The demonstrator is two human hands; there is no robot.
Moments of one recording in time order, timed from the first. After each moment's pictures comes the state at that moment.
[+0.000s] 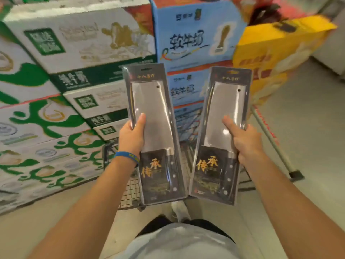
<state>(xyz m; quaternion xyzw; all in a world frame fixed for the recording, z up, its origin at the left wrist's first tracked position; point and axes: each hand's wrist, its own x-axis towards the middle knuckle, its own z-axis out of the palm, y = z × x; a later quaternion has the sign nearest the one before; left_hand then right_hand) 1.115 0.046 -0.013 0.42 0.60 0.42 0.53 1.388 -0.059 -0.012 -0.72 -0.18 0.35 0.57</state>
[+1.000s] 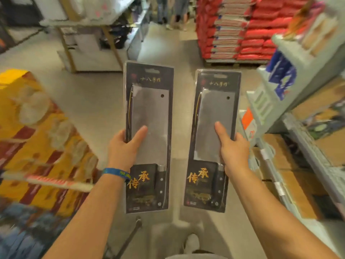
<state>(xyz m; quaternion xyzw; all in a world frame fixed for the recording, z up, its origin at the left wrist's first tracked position) 1.577 -0.285 0.046 0.75 0.15 0.12 0.63 1.593 -0.557 0.034 -0.70 0.20 -0.11 0.68</state>
